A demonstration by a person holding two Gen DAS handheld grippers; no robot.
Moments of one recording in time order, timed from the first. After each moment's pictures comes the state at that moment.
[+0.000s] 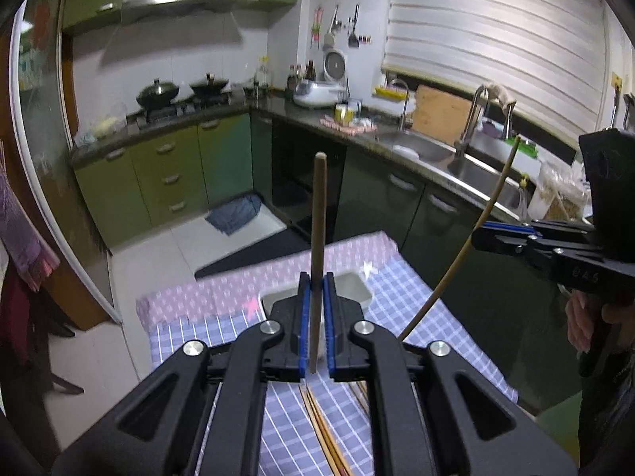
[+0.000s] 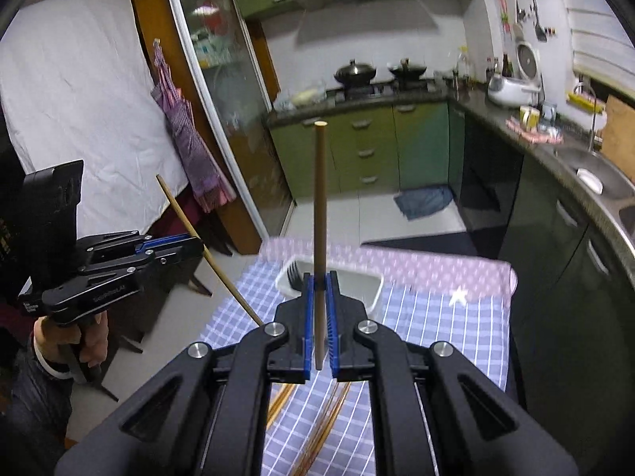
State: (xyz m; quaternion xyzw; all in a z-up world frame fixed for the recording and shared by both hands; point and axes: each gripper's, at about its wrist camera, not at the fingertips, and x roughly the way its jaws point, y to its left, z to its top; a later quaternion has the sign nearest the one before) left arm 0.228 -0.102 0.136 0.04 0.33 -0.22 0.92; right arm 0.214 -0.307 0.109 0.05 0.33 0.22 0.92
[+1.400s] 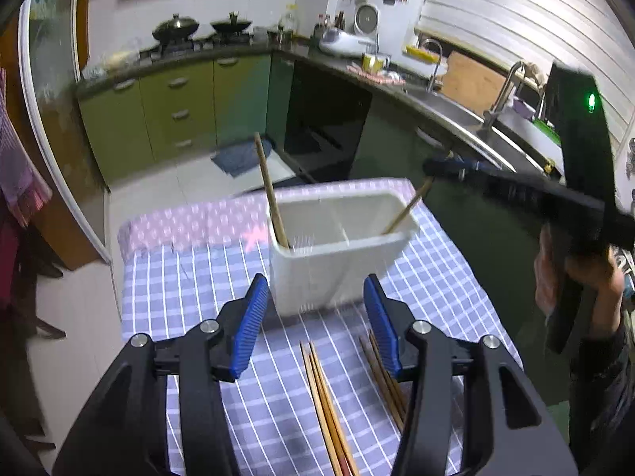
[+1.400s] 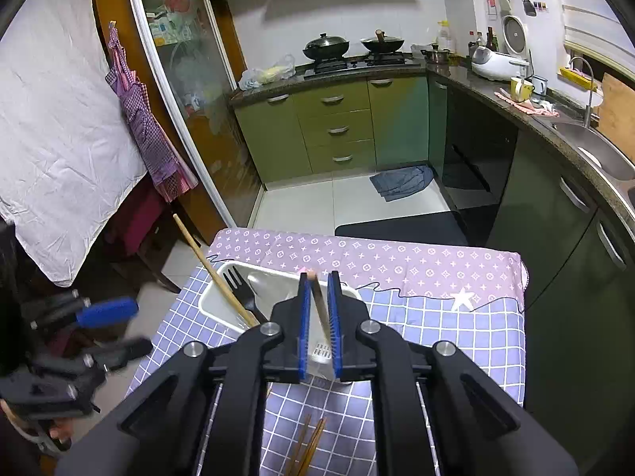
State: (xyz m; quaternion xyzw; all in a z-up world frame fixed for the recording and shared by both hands) left arm 0.248 -0.083 0.021 0.01 0.43 -0.19 0.88; right arm 0.321 -0.284 -0.005 0.04 0.38 0.18 0.91
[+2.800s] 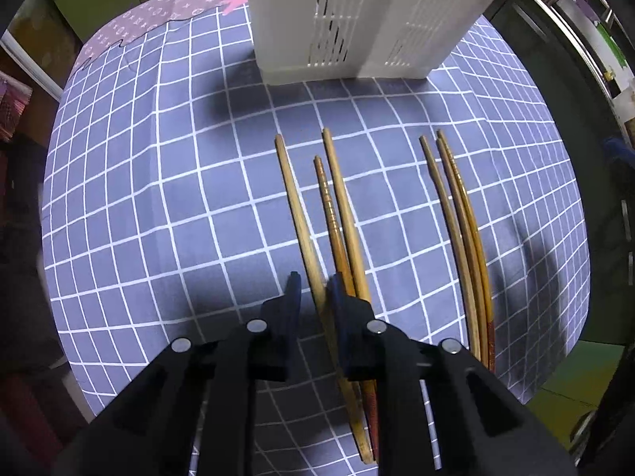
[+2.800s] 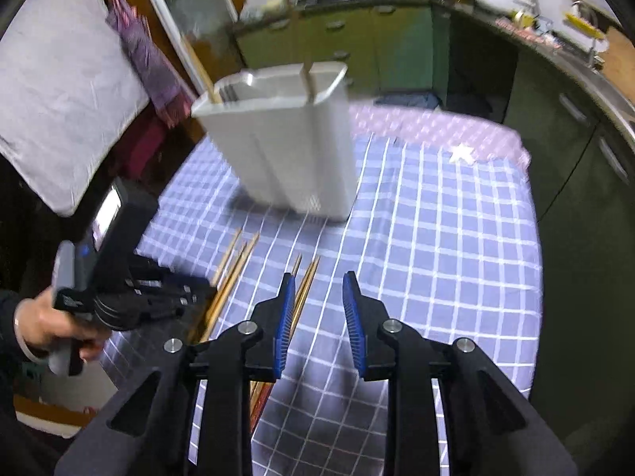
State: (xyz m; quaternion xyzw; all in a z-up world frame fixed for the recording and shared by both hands) left arm 0.243 -0.116 -0.159 0.06 0.66 -0.14 0.74; right arm 0.214 -0.299 -0.106 0.02 0.51 0.19 0.84
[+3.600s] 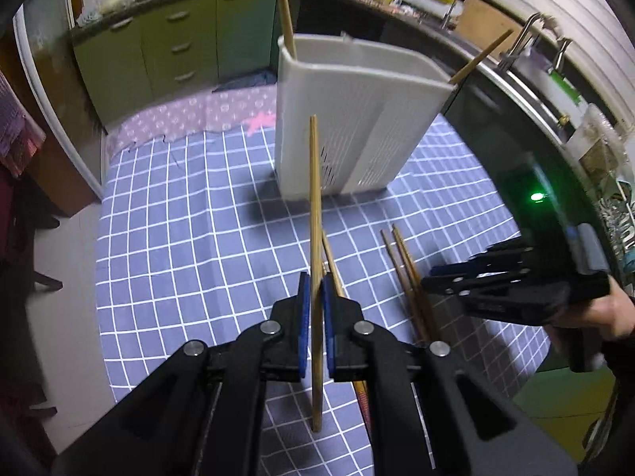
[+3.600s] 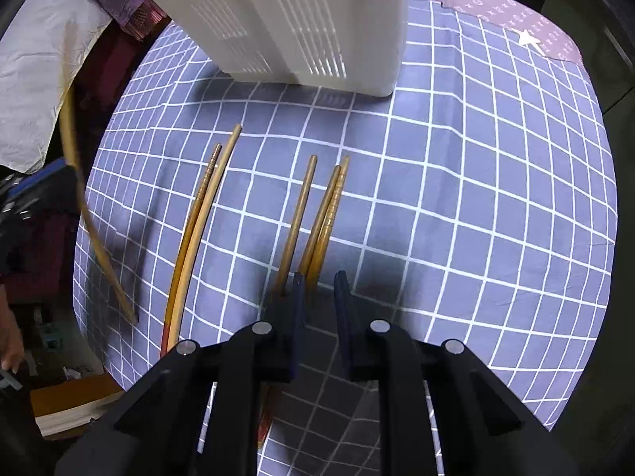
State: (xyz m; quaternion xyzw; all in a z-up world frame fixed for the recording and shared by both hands) left arm 0.213 -0.074 -0.064 0.02 0.52 -0.18 0.84; right arm 0.250 -0.245 -0.202 0.00 0.67 0.17 0.72
